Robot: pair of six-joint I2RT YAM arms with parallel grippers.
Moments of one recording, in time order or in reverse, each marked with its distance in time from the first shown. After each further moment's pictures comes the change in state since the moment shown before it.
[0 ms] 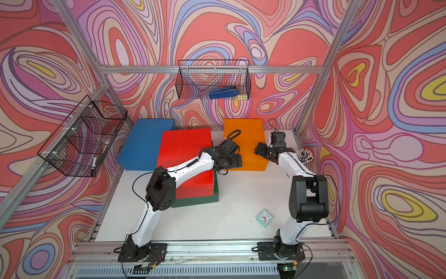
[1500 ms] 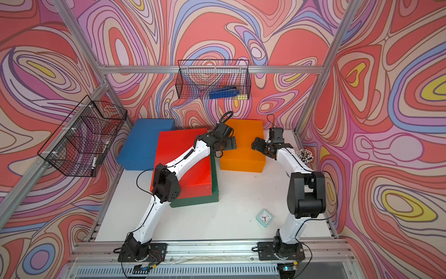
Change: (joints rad) left arm 0.119 0.206 0.460 -0.133 -0.140 0.181; right arm 0.012 0.096 0.147 -0.004 -0.026 0.013
